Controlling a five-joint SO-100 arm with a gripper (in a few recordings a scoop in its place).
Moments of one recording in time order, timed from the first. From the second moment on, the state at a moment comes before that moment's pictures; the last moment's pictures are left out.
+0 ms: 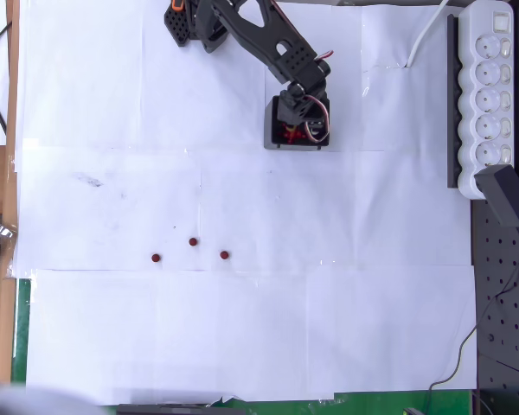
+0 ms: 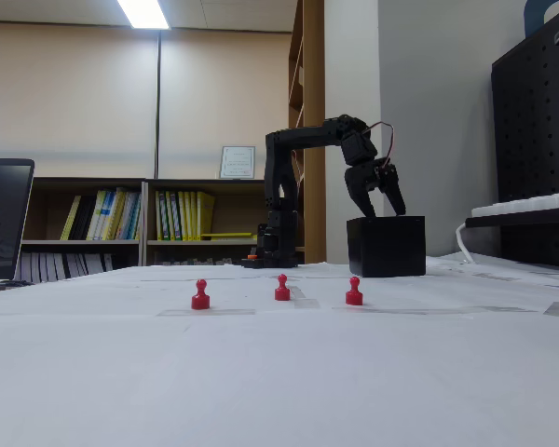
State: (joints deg) arm -38.5 71.8 88.0 69.8 -138.0
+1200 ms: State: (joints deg) arm -9.1 110.4 75.6 4.6 -95.9
